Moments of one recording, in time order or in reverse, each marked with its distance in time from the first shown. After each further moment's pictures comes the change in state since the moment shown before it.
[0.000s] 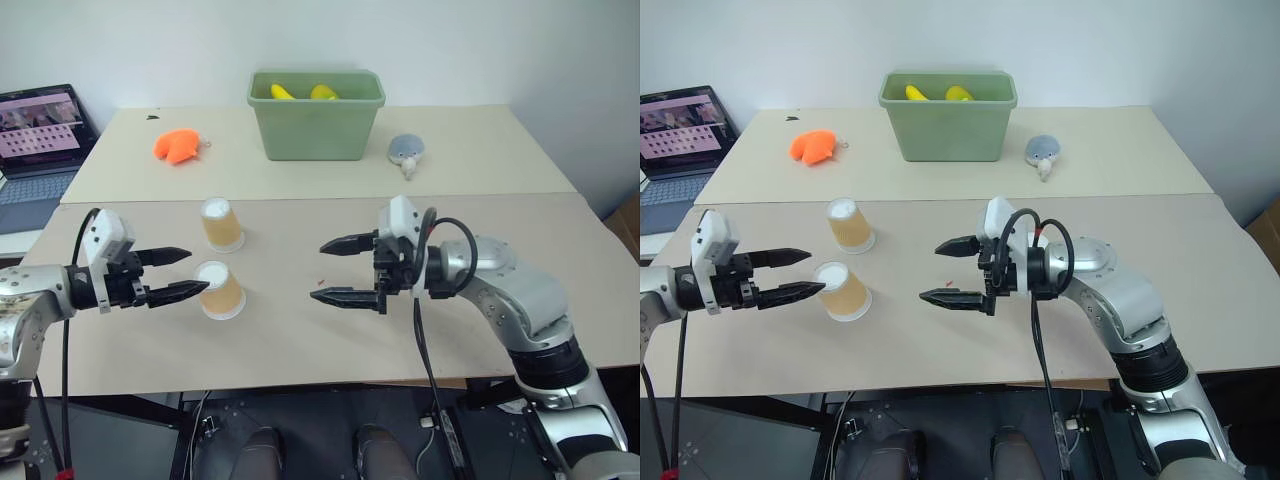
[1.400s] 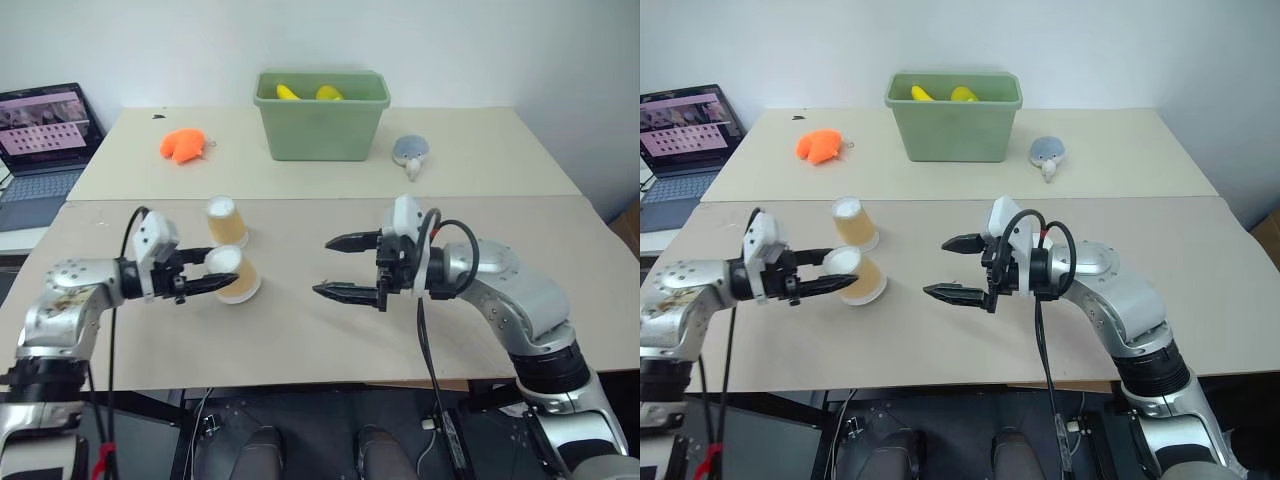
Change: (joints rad) left arm -0.230 -0.213 -0.163 0.156 0.111 -0.157 -0.012; right arm 0.019 0.010 -0.015 0.006 -0.018 -0.006 -0.063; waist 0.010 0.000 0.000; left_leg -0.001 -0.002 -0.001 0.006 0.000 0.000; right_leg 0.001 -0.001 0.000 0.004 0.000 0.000
